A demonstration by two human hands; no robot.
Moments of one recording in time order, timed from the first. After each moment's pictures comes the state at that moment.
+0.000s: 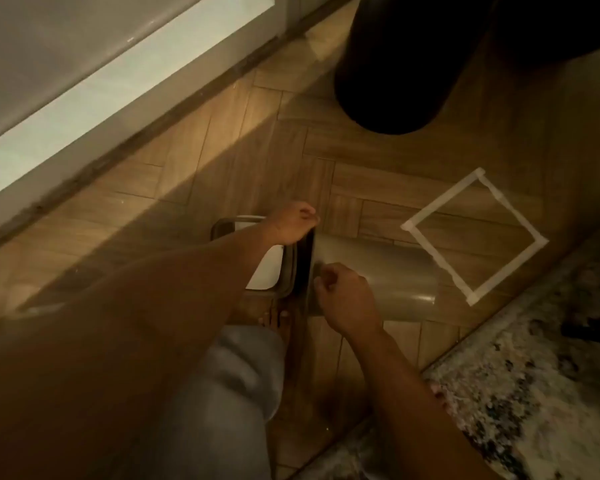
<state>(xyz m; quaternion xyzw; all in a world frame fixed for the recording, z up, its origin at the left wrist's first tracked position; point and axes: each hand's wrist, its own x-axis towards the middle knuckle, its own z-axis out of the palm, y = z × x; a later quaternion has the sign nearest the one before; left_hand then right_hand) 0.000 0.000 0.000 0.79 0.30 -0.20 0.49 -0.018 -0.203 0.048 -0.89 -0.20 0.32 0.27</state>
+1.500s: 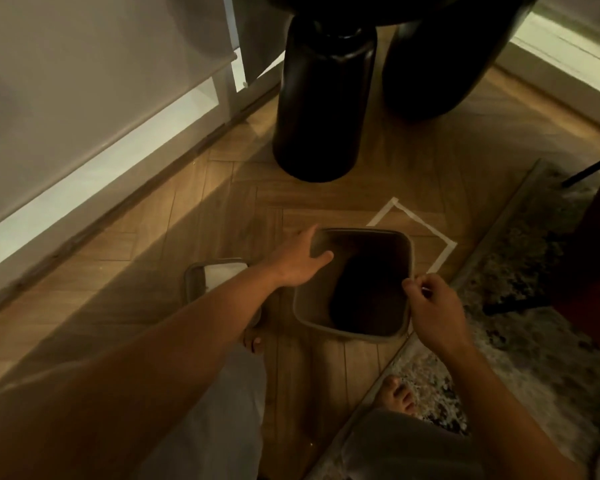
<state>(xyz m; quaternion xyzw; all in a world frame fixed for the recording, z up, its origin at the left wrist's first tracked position) 0.003 -0.115 0.137 0.86 0.16 -0.16 0.45 0.036 -0.387 0.191 -0.90 -0.02 0.16 0.41</state>
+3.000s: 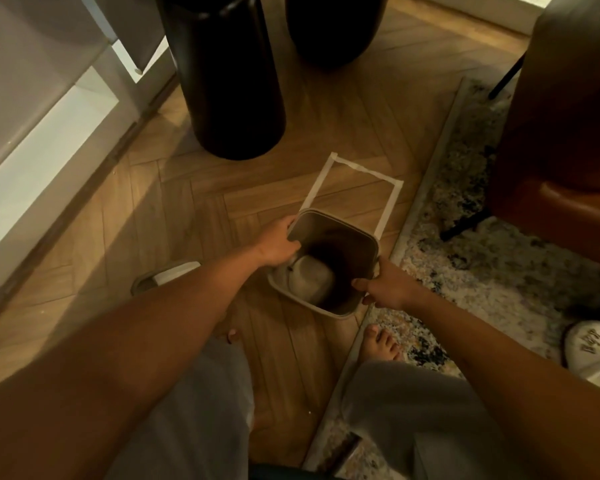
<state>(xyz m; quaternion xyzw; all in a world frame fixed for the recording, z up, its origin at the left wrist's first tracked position) 0.048 -0.195 0.104 0.86 0.11 -0.23 0.43 0.040 -0.456 0.122 -0.84 0.01 0.39 0.39</state>
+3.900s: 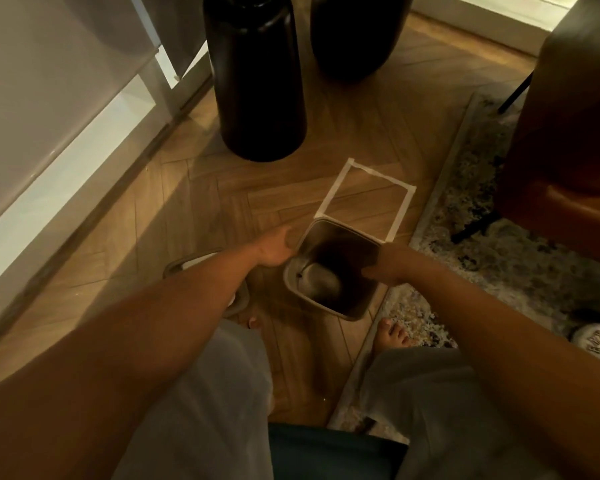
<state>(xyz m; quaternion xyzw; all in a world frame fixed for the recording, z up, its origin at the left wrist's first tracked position) -0.009 -0.145 0.128 0.88 0.07 -0.28 0.39 0.038 -0.407 0.169 -0.90 -0.13 0.42 0.00</state>
